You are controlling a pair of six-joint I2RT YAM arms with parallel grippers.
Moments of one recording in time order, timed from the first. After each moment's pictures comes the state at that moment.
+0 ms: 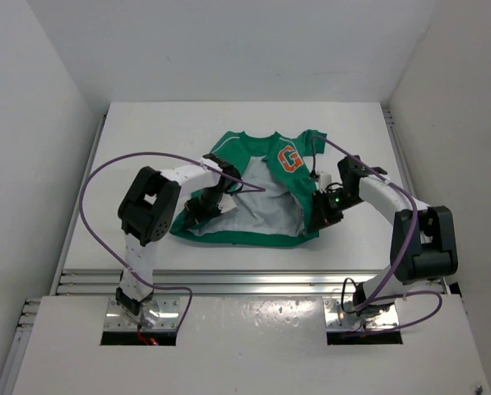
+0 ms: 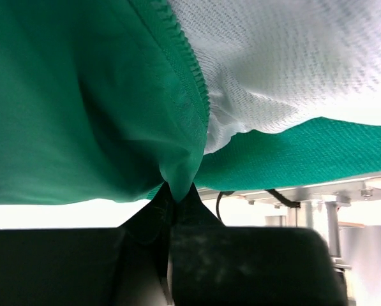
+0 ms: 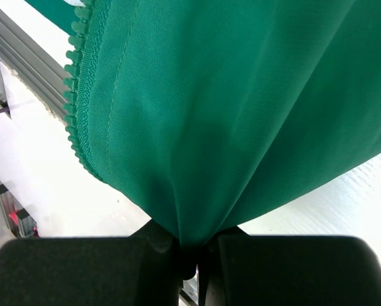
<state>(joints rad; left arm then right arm) -0.57 2.06 1.47 -1.27 -0.25 0.39 0.09 1.56 0.93 -0.82 -0.65 -0.24</state>
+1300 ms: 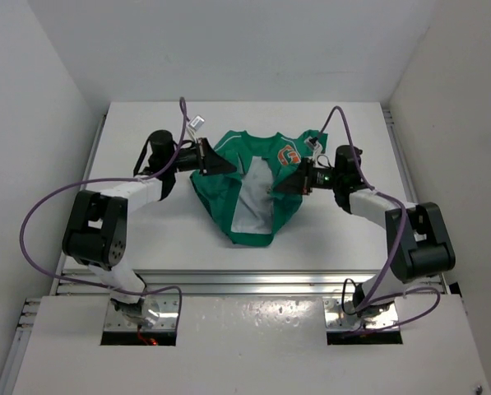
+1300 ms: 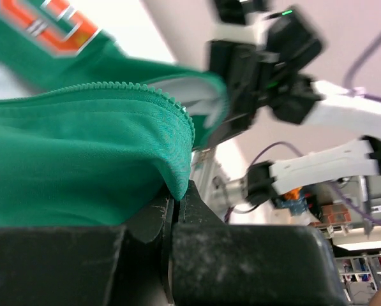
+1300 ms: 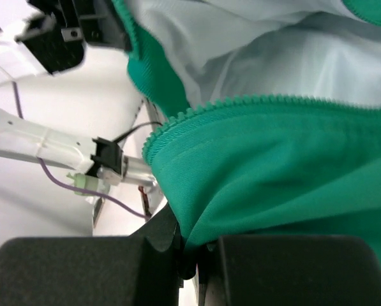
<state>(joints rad) -0.21 1.67 0.96 0.59 1.06 -0.85 0.17 1.57 0.73 0.48 -1.08 0.66</state>
